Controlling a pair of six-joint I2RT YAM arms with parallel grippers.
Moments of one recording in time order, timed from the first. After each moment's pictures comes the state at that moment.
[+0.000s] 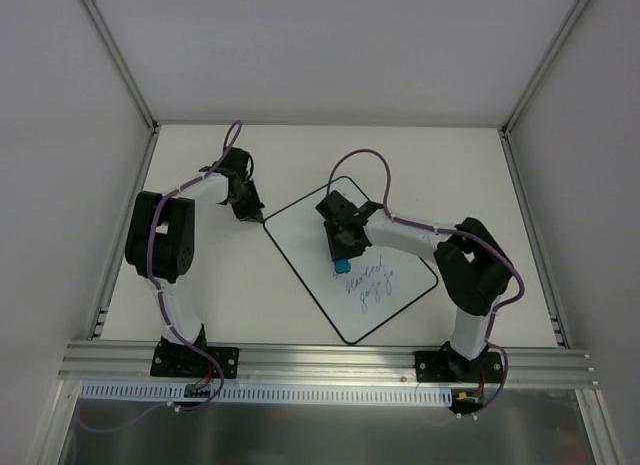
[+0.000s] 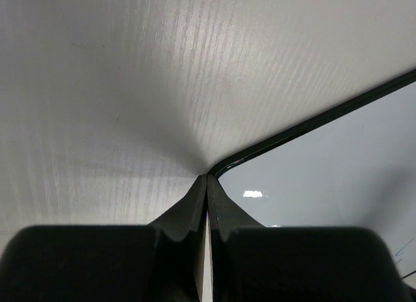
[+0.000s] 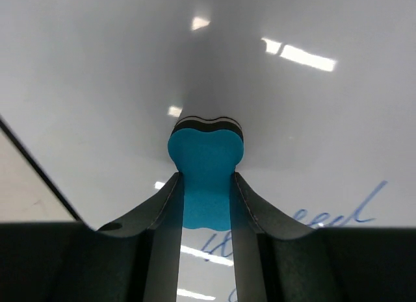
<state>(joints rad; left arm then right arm) -0.20 1.91 1.26 -0.51 0.15 -0.56 0.80 1.82 1.21 -0.60 0.15 0.53</state>
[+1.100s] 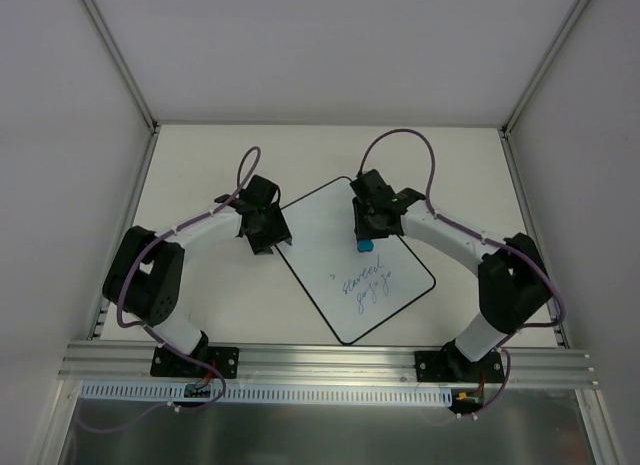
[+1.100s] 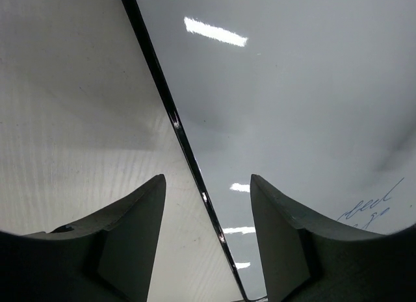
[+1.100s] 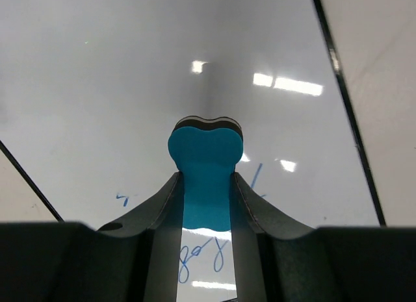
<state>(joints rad) -0.45 1.61 0.99 -0.53 0.04 -0.85 0.70 1.67 1.21 -0.64 0.18 0.47</state>
